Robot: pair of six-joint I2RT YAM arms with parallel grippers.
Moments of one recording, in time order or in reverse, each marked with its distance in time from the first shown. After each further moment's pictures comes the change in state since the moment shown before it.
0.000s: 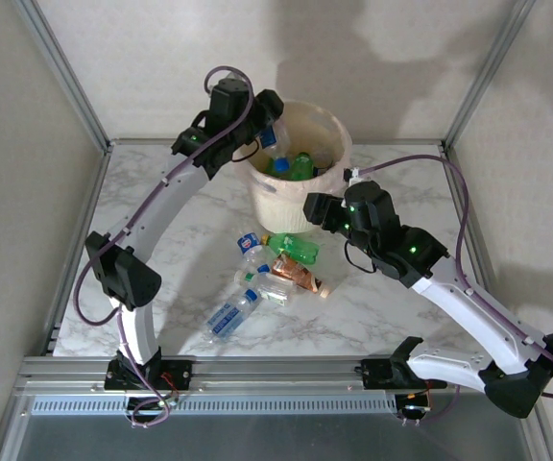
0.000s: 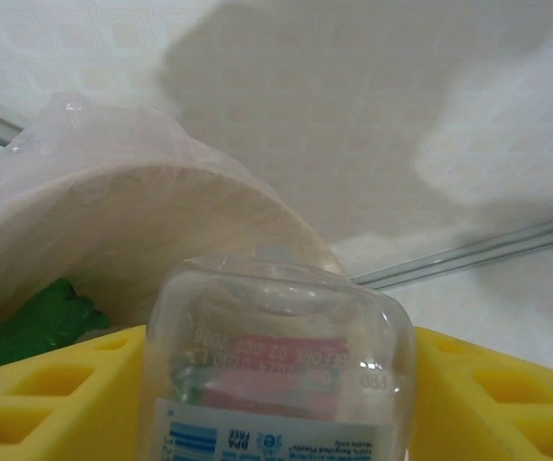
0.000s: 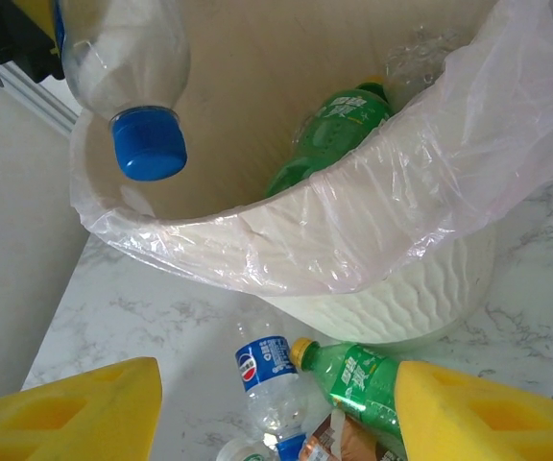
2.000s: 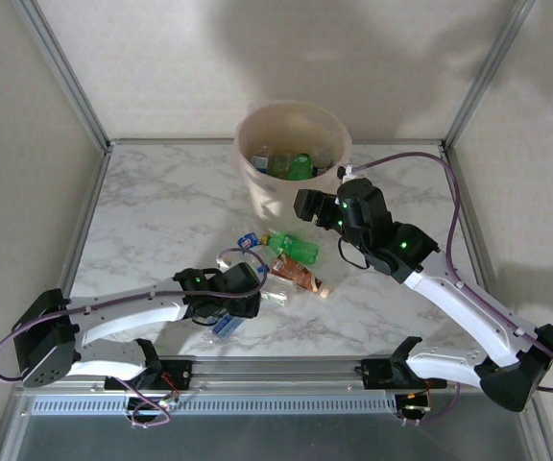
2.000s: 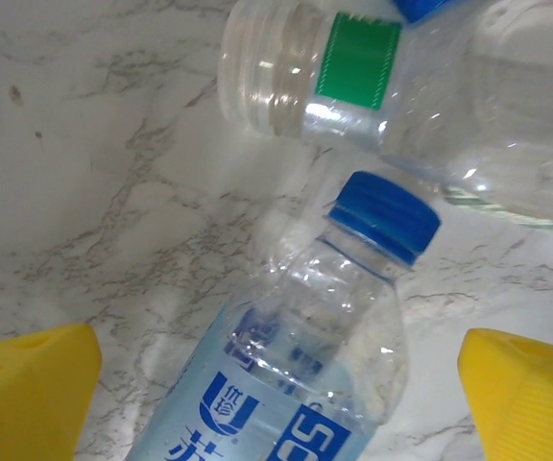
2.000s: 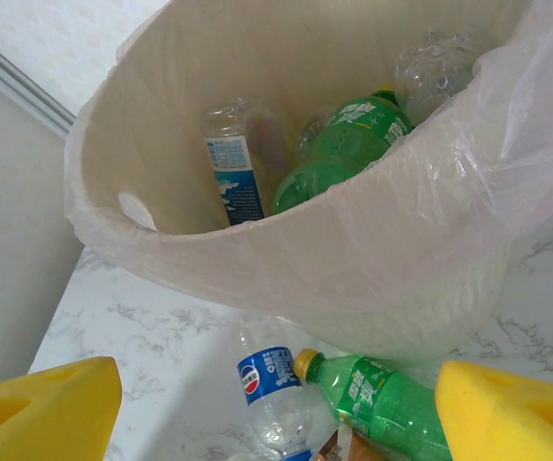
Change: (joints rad) left arm -0.483 -0.645 -1.347 -0.204 -0.148 0.095; right arm 0.002 0.045 0.000 0.048 0.003 -0.004
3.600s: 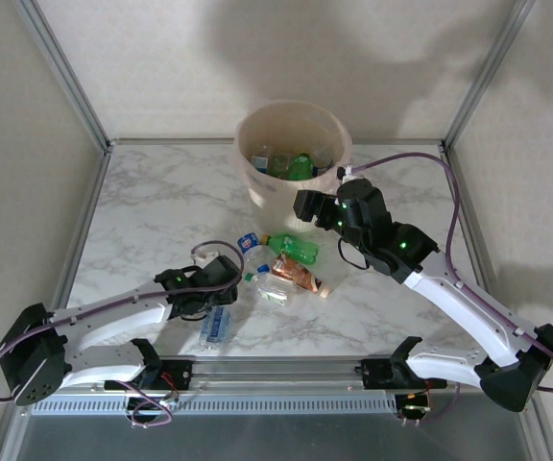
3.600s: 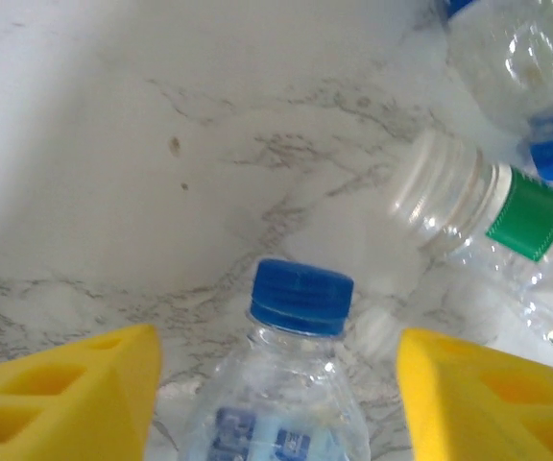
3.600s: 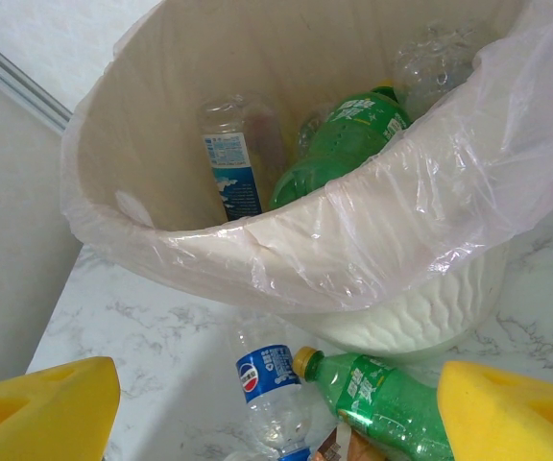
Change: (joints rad) left arm 0.160 -0.111 -0.092 0.062 -0.080 -0.081; right arm 0.000 0.000 -0.005 0.000 -0.001 0.001
